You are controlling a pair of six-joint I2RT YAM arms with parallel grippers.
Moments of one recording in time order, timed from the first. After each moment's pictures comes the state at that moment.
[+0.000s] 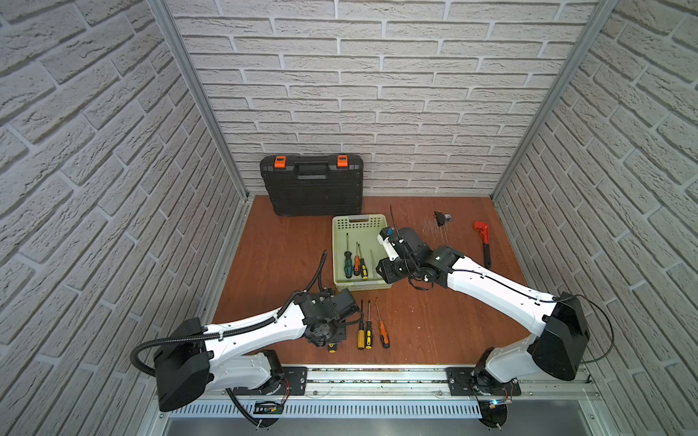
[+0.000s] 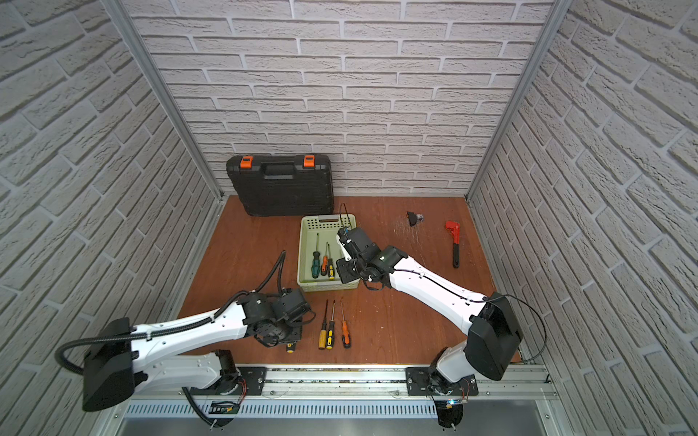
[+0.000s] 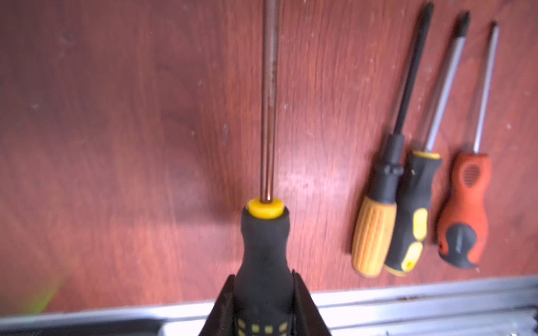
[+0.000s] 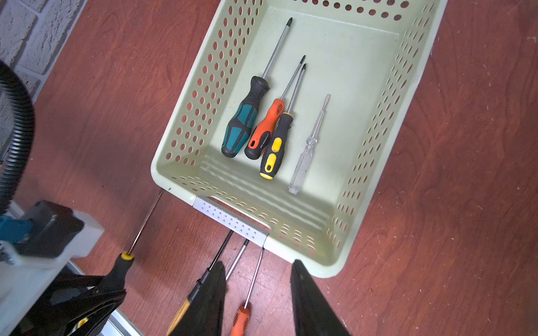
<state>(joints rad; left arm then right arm) -1.06 1.15 0.73 -0.97 -0.03 -1.10 0.73 1.48 1.22 -0.67 0.01 0.39</state>
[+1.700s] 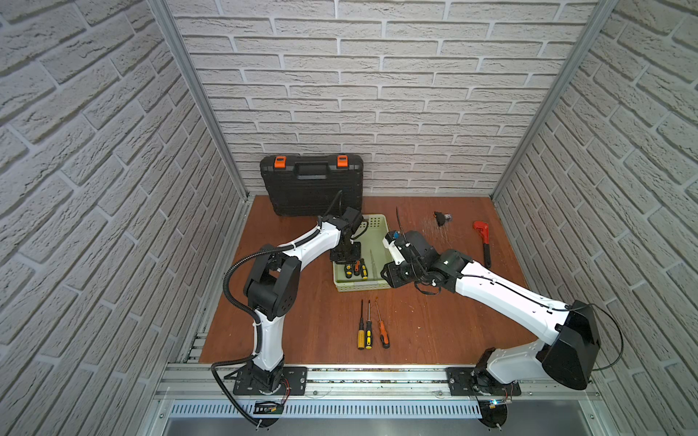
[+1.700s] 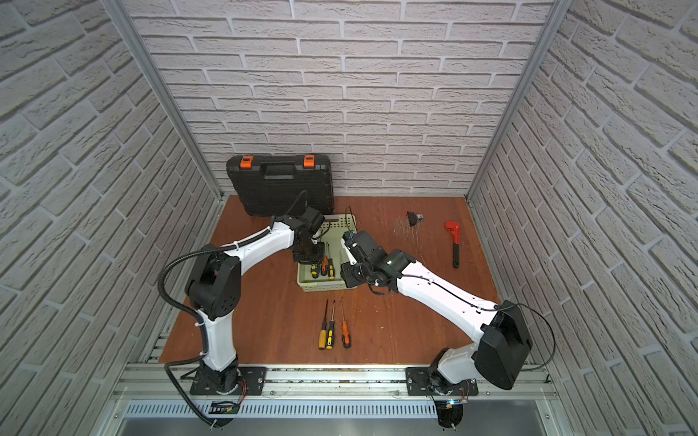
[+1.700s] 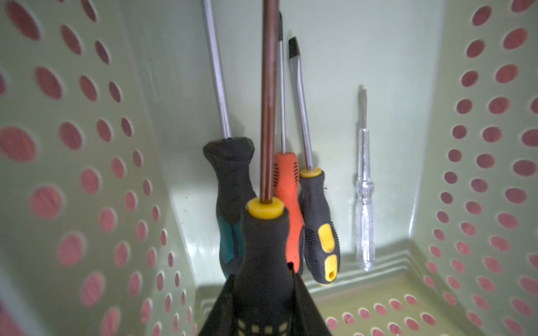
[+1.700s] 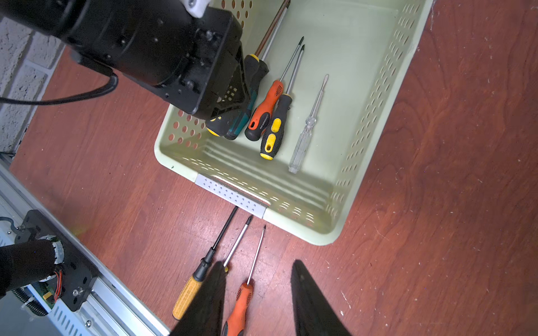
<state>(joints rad) -0.55 1.96 1.54 -0.90 0.08 -0.50 0.73 1.41 1.17 -0.71 -0.01 0.41</state>
